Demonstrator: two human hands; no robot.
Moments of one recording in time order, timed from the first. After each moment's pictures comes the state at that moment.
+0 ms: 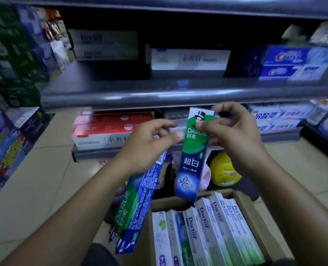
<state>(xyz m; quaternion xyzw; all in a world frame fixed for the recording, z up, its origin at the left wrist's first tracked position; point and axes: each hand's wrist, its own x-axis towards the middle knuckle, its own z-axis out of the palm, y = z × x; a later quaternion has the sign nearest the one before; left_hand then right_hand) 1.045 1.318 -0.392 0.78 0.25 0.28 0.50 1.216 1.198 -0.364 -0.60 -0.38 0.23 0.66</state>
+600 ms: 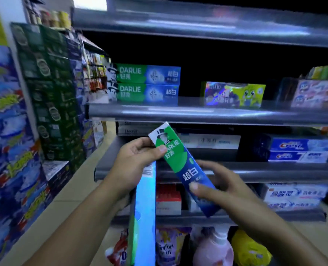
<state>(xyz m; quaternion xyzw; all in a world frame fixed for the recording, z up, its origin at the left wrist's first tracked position) 0.983 1.341 -0.259 0.62 0.19 0.45 0.61 1.162 1.203 -0.279 -0.57 -0.52 0.35 0.54</state>
